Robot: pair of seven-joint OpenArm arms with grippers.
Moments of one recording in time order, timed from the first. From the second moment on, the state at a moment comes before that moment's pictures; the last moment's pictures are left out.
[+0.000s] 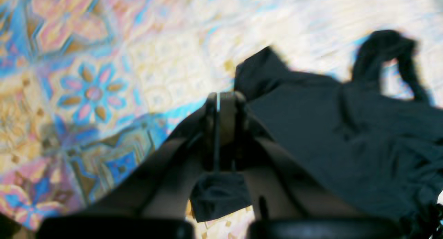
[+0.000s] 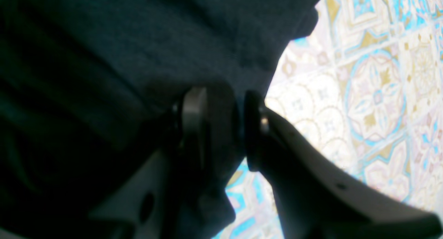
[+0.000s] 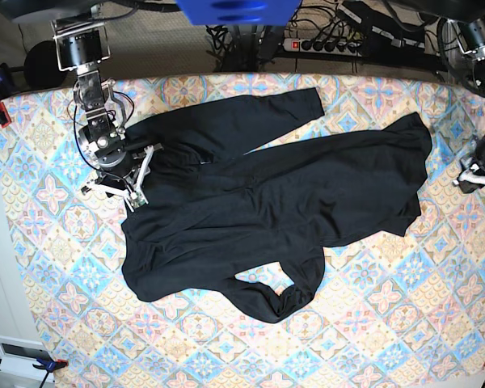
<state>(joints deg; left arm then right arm) 11.0 -34.2 -31.6 94.7 -54.4 1.2 57.9 -2.0 20.3 -7.7 84.9 -4.2 15.9 -35.5</state>
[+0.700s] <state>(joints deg) -11.9 -26.8 -14.4 58.8 -44.9 1.2 40.8 3.3 20.2 0.6 84.5 -4.5 16.1 -40.2</state>
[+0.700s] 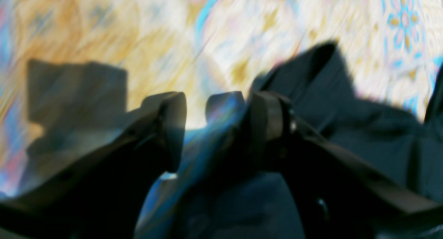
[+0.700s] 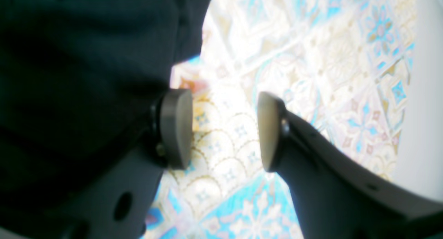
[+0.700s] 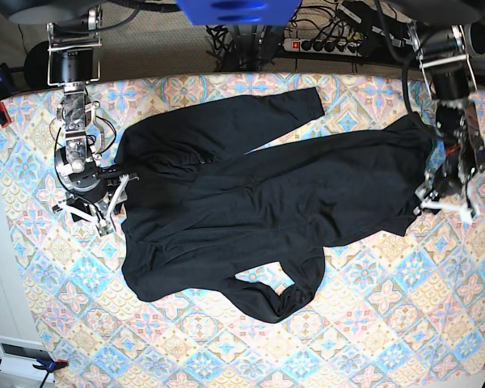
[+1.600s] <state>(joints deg) -32.7 -23.4 17.0 39.1 -45.1 1.2 36.7 2.7 19.9 0.5 84.2 -4.5 16.2 -41.1</state>
